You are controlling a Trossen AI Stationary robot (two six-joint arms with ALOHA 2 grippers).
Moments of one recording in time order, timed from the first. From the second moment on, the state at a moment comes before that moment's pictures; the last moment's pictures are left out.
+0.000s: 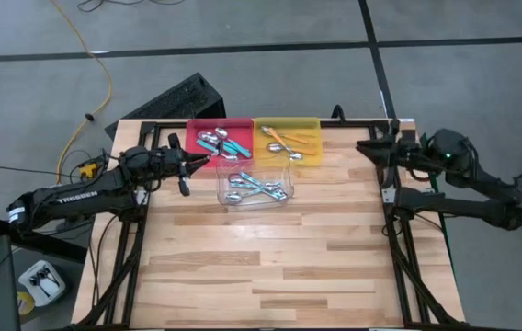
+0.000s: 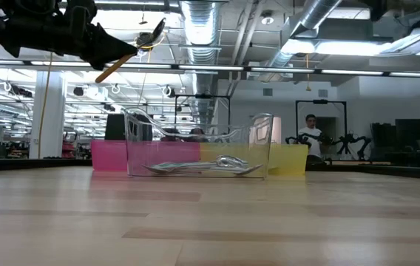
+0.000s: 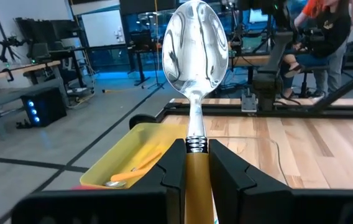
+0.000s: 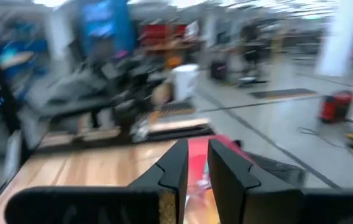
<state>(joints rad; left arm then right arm) 0.44 0.61 0.31 0.28 0.13 0.10 -0.33 0.41 0.76 -0.31 -0.05 0.05</state>
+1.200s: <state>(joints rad) 0.44 1.15 0.43 0.71 0.15 -0.01 -0.29 0.25 0.22 0.14 -0.09 0.14</state>
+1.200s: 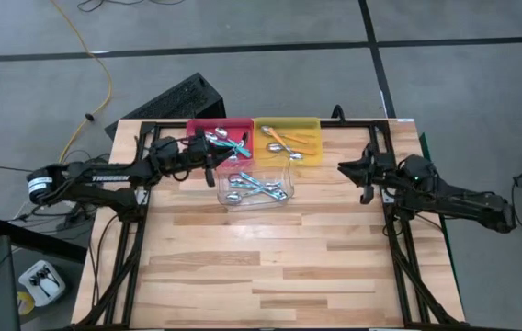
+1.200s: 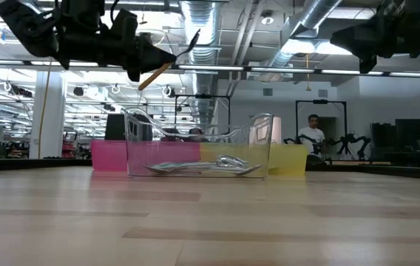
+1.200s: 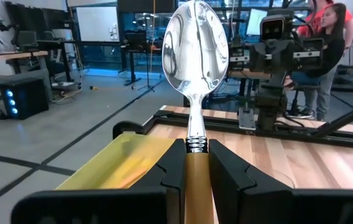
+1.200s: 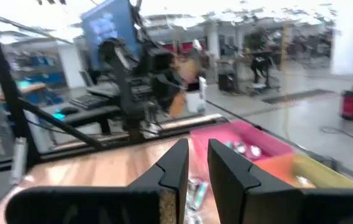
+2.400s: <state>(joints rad) 0.48 1.78 1.10 0.49 0.14 -0.01 -0.29 0.25 0.16 0.24 -0.11 0.21</state>
